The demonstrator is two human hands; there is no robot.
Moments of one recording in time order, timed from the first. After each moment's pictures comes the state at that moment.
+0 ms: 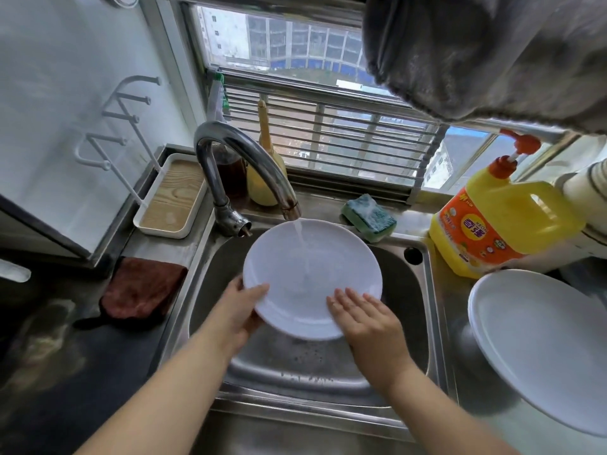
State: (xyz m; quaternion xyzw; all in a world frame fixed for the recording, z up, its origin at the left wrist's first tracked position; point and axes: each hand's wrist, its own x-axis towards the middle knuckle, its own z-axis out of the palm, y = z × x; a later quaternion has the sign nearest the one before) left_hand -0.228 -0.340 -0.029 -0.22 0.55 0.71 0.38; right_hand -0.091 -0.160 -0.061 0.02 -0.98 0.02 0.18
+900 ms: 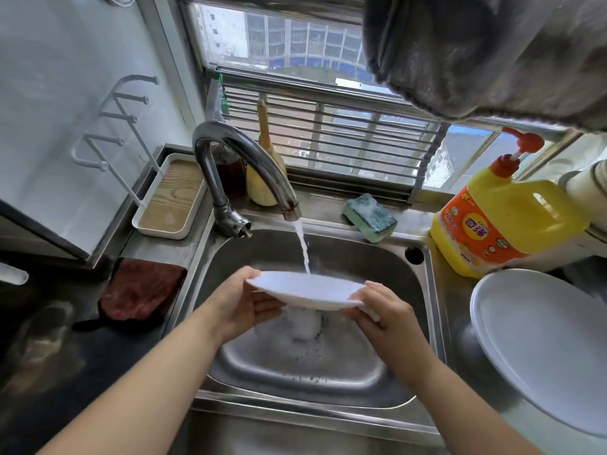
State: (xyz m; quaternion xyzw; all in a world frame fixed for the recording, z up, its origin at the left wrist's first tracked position) left_hand -0.252 -0.346 -0.031 -0.20 0.53 0.66 0.50; right_hand -0.097 -0.145 -0.022 -0.03 -0.92 0.36 0.13
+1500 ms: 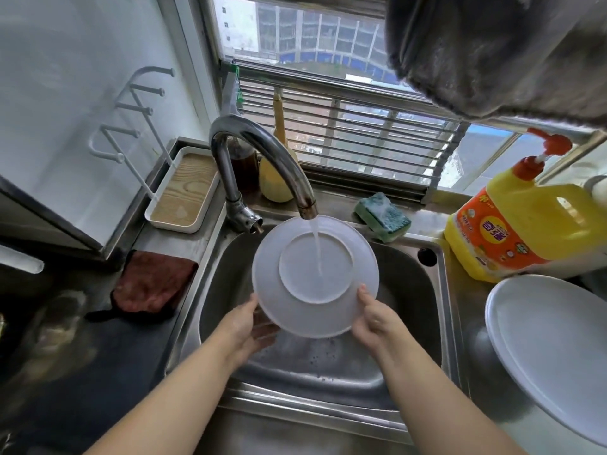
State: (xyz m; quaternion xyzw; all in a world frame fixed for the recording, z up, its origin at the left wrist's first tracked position) left_hand -0.223 -0.361 -0.072 -0.25 0.59 0.63 0.42; right_hand -0.152 -0.174 -0.060 -0.51 -0.28 0.81 0.06
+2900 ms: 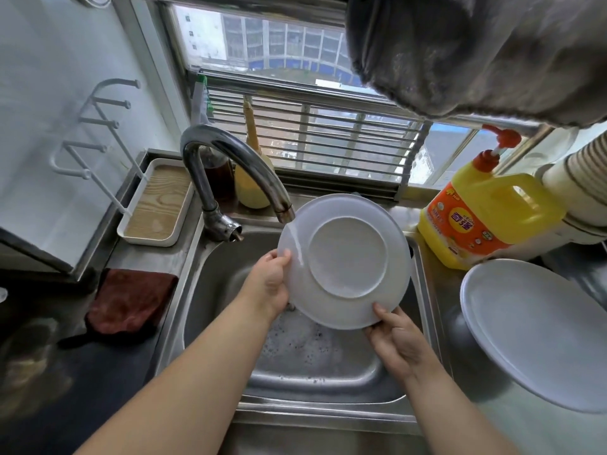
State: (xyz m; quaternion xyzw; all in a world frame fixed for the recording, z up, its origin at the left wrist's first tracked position) left_hand -0.250 -0.275 -0.018 -0.19 0.52 0.74 0.38; right_hand -0.091 -0.150 -0.042 -0.40 -0.23 0.88 0.14
